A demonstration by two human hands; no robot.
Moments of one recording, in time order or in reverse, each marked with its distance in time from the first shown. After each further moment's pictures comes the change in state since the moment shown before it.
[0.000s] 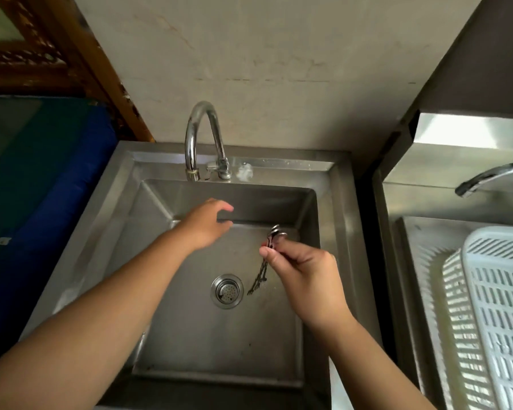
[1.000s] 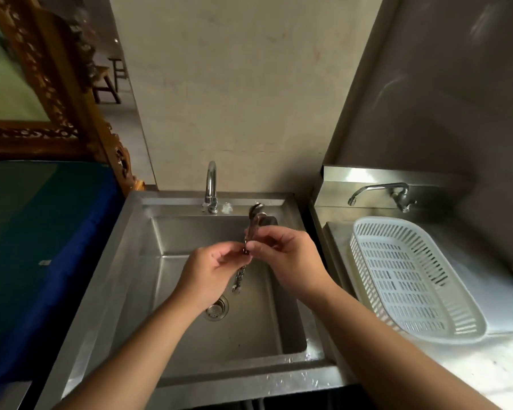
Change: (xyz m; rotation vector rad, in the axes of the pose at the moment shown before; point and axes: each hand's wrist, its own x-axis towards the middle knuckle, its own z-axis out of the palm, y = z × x) left_hand -0.298 0.057 -0.055 -0.867 0.146 0.477; right_hand -0.140 -0.183 0.003 0.031 0.057 -0.100
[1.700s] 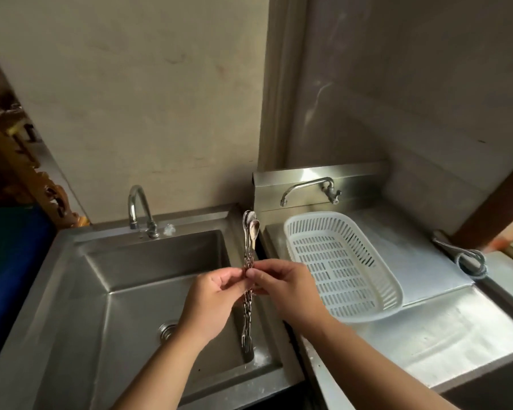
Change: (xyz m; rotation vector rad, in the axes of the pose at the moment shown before) left_hand -0.010 0.010 0.161 -0.090 -0.148 -0.121; right_hand -0.074 0.053 -0.127 0.188 0.197 0.188
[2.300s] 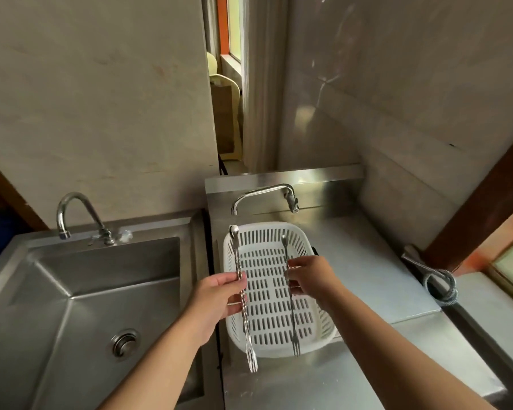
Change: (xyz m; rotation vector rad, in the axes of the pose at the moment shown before) left_hand 0.082 -0.017 0.190 -0.168 0.072 -0.431; right_hand 0.105 0.070 -0.256 -0.205 0.097 0.498
